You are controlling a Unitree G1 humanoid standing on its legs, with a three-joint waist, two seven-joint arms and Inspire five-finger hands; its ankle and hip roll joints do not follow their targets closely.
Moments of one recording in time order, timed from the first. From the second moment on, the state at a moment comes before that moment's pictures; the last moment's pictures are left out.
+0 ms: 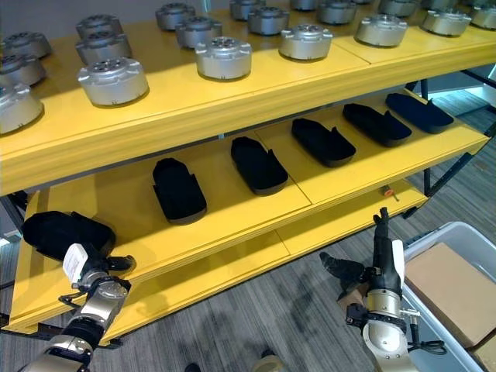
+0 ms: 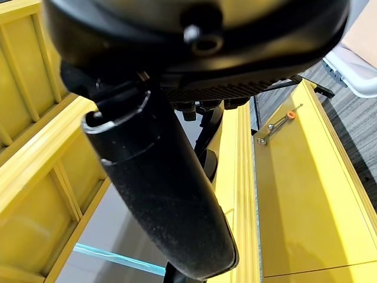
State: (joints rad) left arm -0.36 0.46 -0.23 0.83 0.09 0.22 0.67; right arm 0.27 -0.57 0.00 -0.07 0.20 -0.15 -0.43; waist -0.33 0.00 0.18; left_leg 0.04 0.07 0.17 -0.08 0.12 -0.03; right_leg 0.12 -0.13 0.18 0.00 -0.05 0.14
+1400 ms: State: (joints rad) left arm -0.33 0.51 -0.39 0.84 0.41 0.28 0.43; right arm 0.25 -0.60 -0.01 -0.07 0.20 -0.13 -0.34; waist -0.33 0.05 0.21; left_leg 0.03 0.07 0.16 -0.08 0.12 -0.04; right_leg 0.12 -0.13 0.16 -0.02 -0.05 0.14
